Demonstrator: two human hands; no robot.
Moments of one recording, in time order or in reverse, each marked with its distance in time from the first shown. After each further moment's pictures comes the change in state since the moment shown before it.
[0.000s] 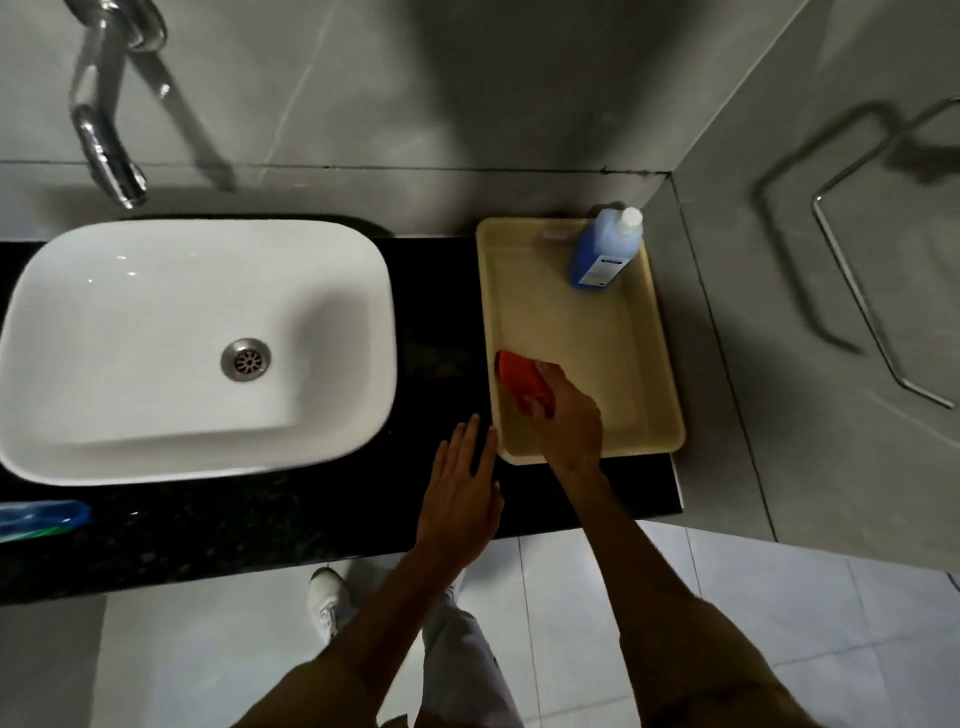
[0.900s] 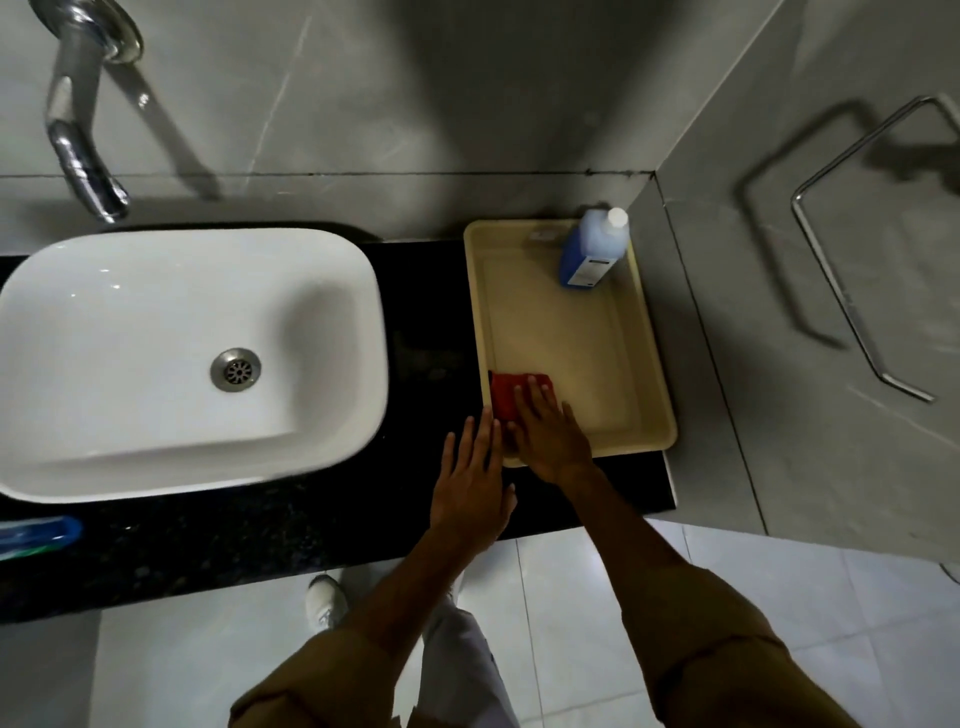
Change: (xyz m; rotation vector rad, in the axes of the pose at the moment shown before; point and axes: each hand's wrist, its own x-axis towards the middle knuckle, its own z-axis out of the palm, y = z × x) left_hand 0.022 0.019 -0.013 0.196 -0.185 -0.001; right_hand 0.005 0.016 0.012 -0.415 -0.484 -0.115
